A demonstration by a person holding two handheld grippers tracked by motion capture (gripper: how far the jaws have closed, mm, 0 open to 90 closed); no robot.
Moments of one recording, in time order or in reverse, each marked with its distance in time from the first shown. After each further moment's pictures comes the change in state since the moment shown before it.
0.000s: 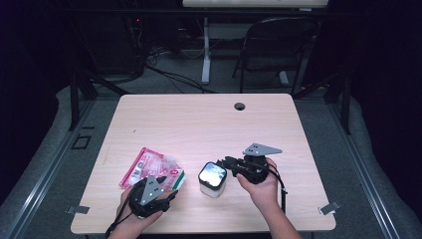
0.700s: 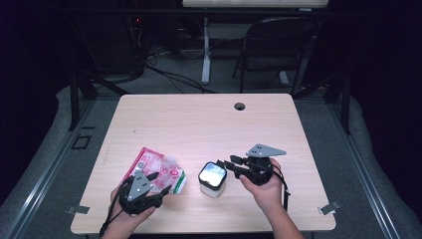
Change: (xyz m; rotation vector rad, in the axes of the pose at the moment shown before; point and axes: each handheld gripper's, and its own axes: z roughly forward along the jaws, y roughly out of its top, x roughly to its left) left arm 0.018 0.001 -0.019 -0.055 0.015 -0.090; right arm -0.002 -0.001 -0.011 -0.001 -0.034 -0.034
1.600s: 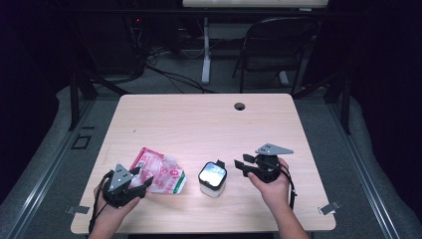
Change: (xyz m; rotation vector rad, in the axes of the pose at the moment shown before) left arm 0.045 -0.025 -0.004 0.027 0.105 -0.127; right arm -0.030 -0.016 -0.001 0.039 -0.094 0.068
